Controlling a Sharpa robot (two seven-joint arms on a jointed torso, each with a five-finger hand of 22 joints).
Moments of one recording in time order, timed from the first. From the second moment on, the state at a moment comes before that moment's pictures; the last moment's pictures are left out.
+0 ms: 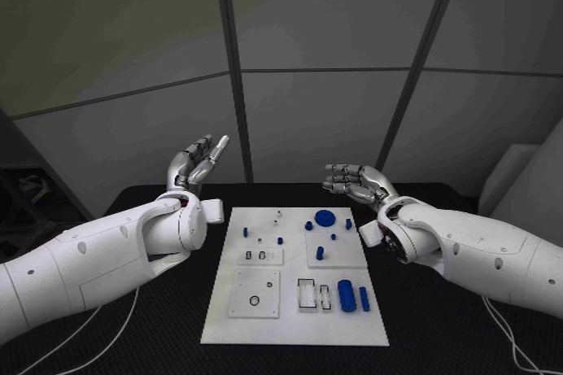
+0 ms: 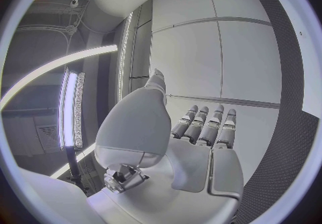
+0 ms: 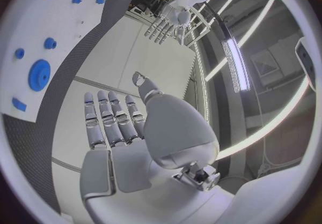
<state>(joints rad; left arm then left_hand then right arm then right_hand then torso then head) 1.11 -0.75 0.07 1.37 0.11 -0.63 0.59 1.32 -0.05 -0.05 0.28 0.04 0.33 0.15 0.04 0.04 0.32 0.18 0.04 0.04 0.35 0.26 0.07 0.05 0.13 0.20 0.30 0.06 0.05 1.11 -0.67 0.01 1.26 -0.47 -0.41 0.29 1.36 0.14 0.02 -0.14 0.32 0.54 0.16 0.12 0.07 0.67 0.23 0.12 0.06 0.65 0.21 0.13 0.06 0.13 0.48 0.29 0.25 0.11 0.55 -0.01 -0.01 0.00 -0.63</state>
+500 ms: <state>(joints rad) 1.11 -0.83 0.07 1.48 0.08 -0.55 0.57 1.41 -0.04 -0.03 0.22 0.04 0.67 0.18 0.11 0.07 0.83 0.22 0.16 0.07 0.83 0.19 0.21 0.09 0.13 0.70 0.29 0.27 0.13 1.14 -0.67 0.01 1.23 -0.99 -0.42 0.22 1.36 0.08 0.13 -0.26 0.31 0.87 0.22 0.14 0.07 0.99 0.17 0.10 0.06 1.06 0.13 0.18 0.08 0.17 0.73 0.24 0.43 0.19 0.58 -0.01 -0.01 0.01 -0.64</state>
